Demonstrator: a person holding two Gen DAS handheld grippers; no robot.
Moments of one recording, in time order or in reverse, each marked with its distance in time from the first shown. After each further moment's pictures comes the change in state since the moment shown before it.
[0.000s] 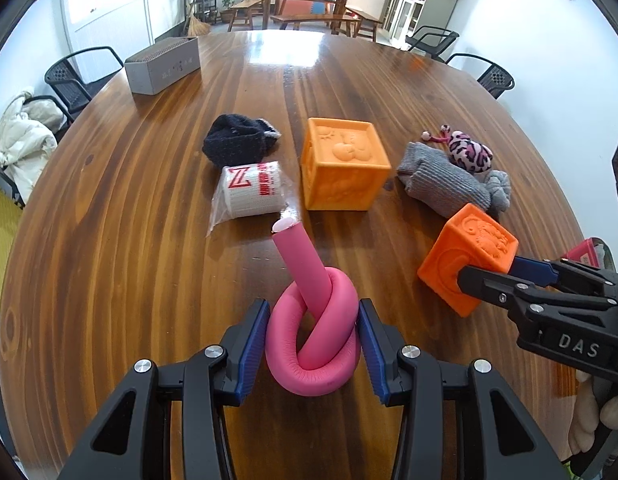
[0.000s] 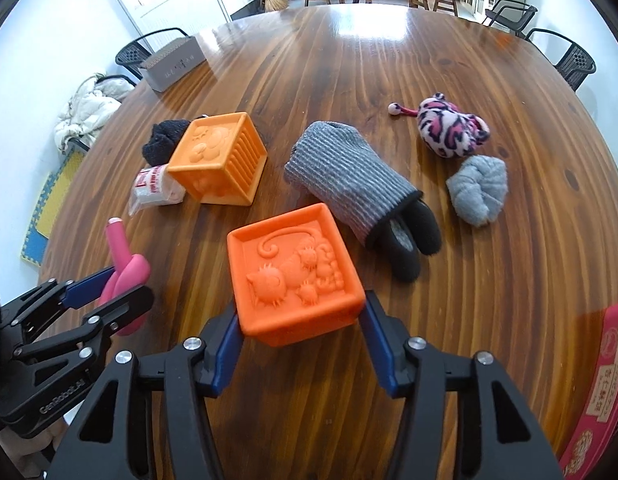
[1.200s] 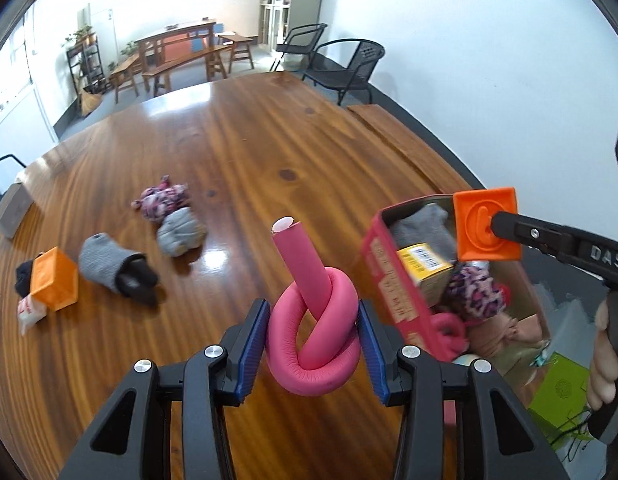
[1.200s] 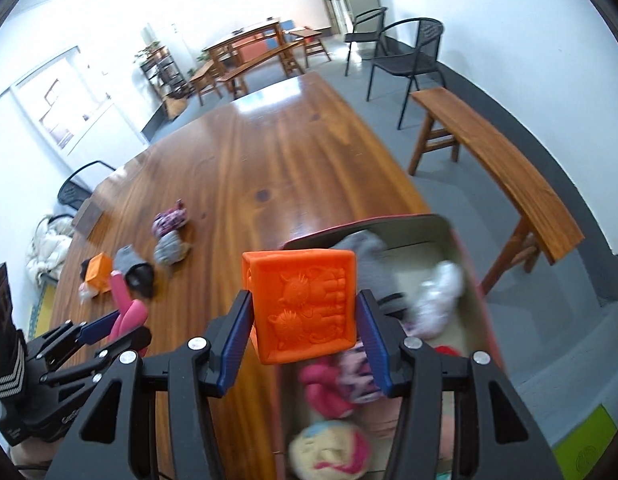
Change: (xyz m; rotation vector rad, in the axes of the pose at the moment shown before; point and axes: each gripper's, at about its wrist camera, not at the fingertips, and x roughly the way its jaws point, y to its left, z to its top) left arm -0.040 -0.317 -0.013 0.341 -0.060 -0.186; right arm -0.207 -0.279 -0.103 0.378 -0.281 -0.125
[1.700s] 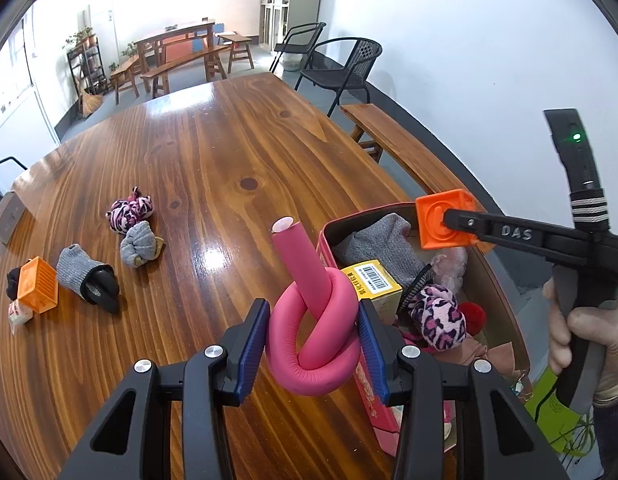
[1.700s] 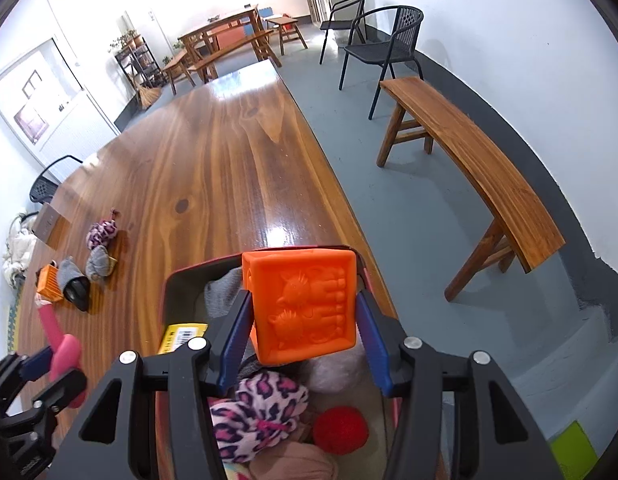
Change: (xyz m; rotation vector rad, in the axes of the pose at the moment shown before) left arm 0.010 -0.054 0.014 -0.005 0.005 0.031; right arm 0.041 -0.074 0.033 -0.017 0.062 -0.082
